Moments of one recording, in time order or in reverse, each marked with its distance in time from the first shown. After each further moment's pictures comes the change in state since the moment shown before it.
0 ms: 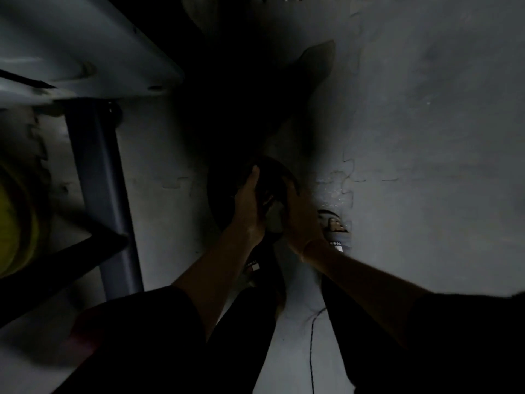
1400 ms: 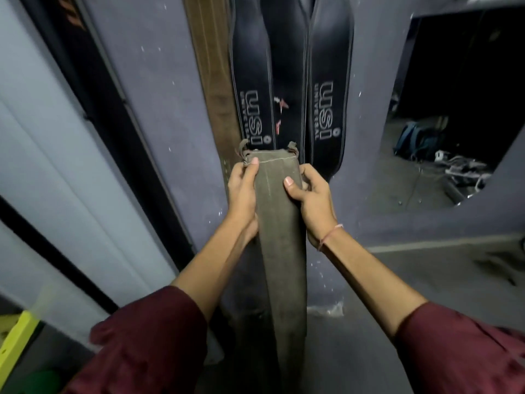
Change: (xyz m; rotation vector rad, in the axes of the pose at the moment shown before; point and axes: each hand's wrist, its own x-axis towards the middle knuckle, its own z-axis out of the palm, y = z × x) left_hand -0.865 0.308 0.217 -0.038 -0.597 1.260; right_hand -0.445 -0.566 -0.604 0.873 0.299 -0.938
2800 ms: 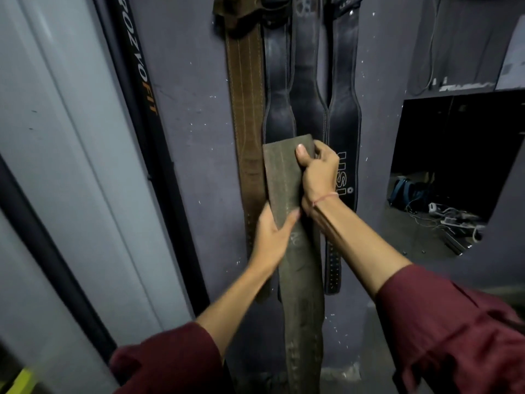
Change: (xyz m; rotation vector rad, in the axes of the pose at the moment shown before) left_hand -0.015 0.056 -0.032 0.314 -0.238 0.352; right_hand 0.070 -0.109 0.109 0.026 0.276 -0.247
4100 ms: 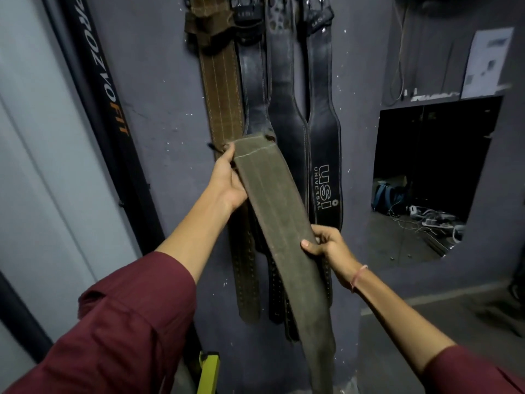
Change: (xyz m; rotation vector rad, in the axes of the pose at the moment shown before) left_hand 0.135 0.084 -0.019 -0.591 0.042 -0.534; right_hand -0.026 0.071 -0.112 -0.215 -0.391 0.260
